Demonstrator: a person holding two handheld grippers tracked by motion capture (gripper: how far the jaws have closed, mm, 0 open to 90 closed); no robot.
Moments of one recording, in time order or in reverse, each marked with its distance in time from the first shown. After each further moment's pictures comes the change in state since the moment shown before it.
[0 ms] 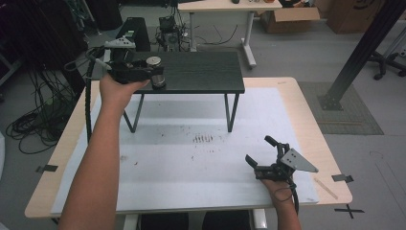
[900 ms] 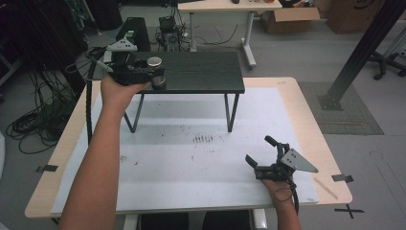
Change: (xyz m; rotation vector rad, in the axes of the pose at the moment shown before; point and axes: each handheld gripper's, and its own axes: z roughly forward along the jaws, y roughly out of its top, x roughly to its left) left arm -0.005 -0.003 -0.001 -0.020 0.029 0.042; right arm 0.000 0.000 0.000 -0.001 0.000 -0.001
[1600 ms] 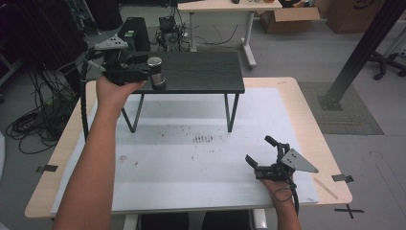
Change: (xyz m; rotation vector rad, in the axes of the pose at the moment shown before) left arm 0.001 0.002 -0.016 -0.082 -0.020 -0.038; right arm 0.000 0.000 0.000 -0.003 -0.001 -0.001
